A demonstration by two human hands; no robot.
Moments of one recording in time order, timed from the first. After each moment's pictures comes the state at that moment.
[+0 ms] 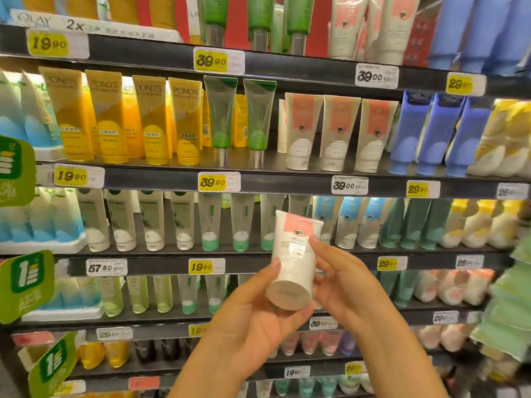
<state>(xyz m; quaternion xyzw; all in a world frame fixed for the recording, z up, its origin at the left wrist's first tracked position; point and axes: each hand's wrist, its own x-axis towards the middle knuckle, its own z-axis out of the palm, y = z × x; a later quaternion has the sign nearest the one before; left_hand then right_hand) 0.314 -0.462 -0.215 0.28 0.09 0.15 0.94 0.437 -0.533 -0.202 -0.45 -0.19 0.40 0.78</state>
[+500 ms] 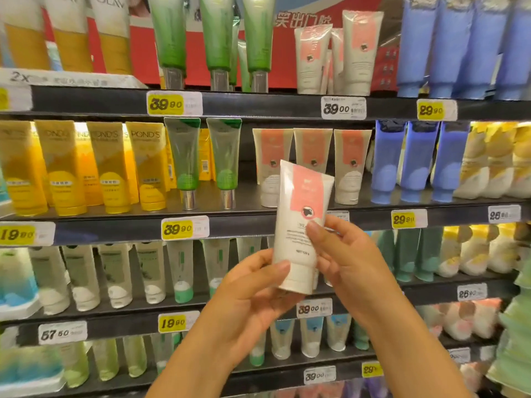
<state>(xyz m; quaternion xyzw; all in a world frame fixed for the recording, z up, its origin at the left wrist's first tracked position) 0.389 -0.432 -0.174 0.45 0.02 0.21 0.87 0.498 -0.531 -0.144 -0.47 -0.34 0.23 0.78</state>
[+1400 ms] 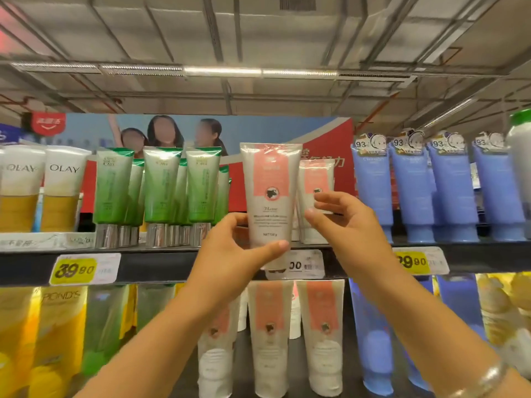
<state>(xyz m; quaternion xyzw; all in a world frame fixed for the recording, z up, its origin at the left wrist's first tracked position) 0.548 -0.397 0.034 0.75 0.07 0.53 0.39 0.671 -0.508 0.053 -0.52 -0.50 -0.11 0.68</state>
